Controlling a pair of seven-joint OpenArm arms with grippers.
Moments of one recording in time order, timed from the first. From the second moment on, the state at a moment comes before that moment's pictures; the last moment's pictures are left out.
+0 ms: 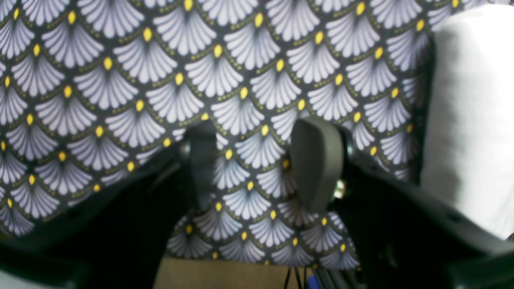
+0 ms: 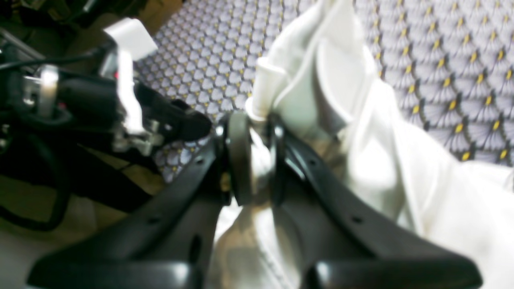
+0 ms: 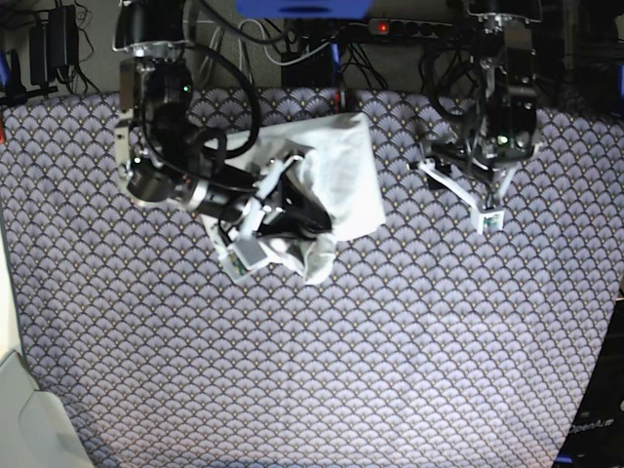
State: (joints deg) left arm 9.9 -8.3 -3.9 104.1 -13.5 7.1 66.6; right arm -2.6 -0.8 0.1 100.6 40.7 39.9 -57.0
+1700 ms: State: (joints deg) left arm 16.3 -9.5 -4.1 107.3 -13.4 7.1 66.2; right arm 4.5 4.4 -22.8 99.1 34.3 39.7 -53.9
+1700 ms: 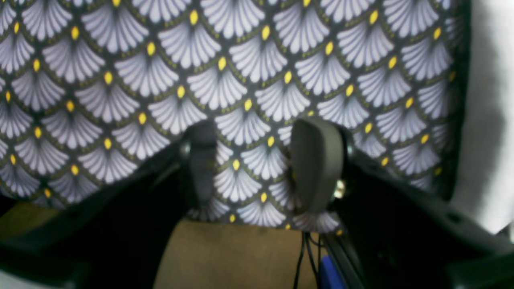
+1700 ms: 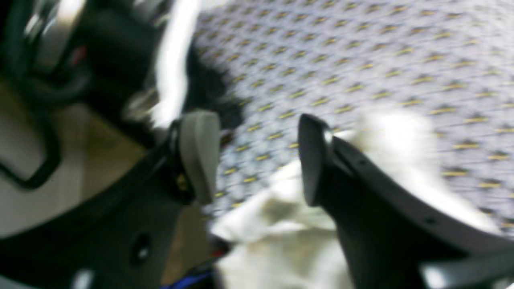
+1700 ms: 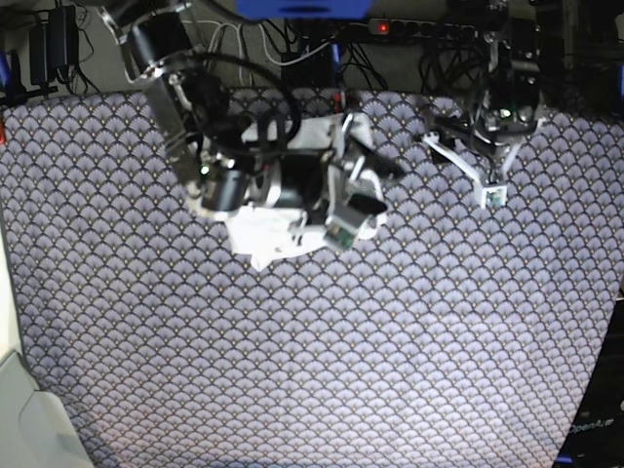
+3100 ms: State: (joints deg) left arm 19.0 -9.5 -3.9 111.7 -13.5 7.0 66.6; right arm -1.1 7.7 -19.1 84.2 33.4 39.4 -42.5
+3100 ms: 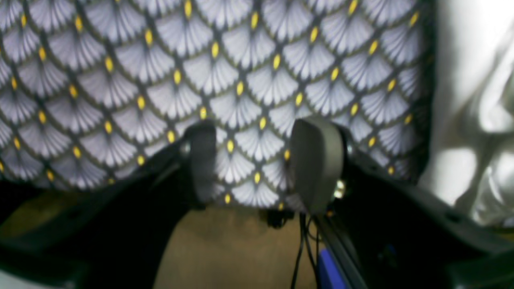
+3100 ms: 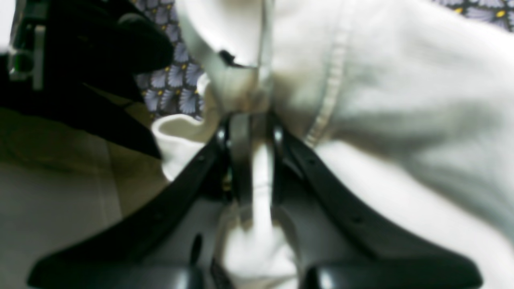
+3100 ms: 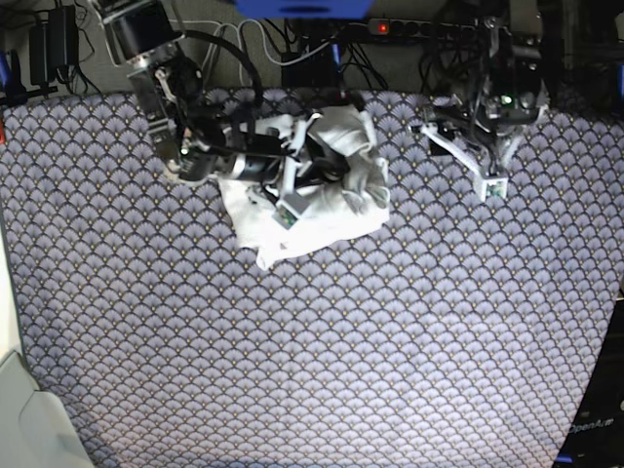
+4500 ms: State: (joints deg) left arm 17.4 -7.4 -4.2 111.5 -19.8 7.1 66.3; right arm 9.8 15.1 -21.4 84.2 33.8 39.2 -39.5
